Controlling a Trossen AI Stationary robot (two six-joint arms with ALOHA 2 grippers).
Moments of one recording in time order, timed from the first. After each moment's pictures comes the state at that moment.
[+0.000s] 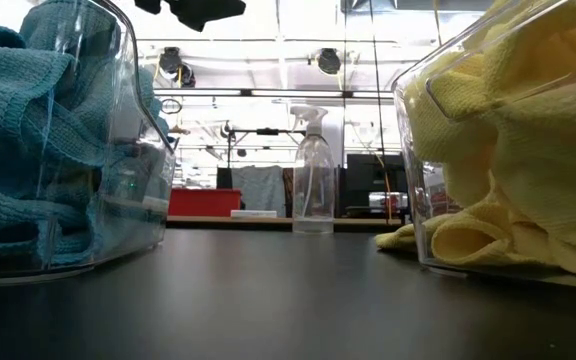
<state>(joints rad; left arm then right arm) -0.26 1.18 0.78 0.06 -0.08 0.24 0.77 1.03 0.66 -0.02 0.26 0.22</state>
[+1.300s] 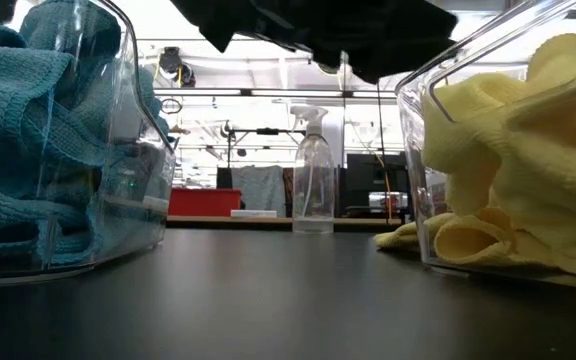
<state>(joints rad) -0.21 1.98 1.33 0.23 0.32 0.29 0.73 1.47 0.58 0.17 0.12 0.48</state>
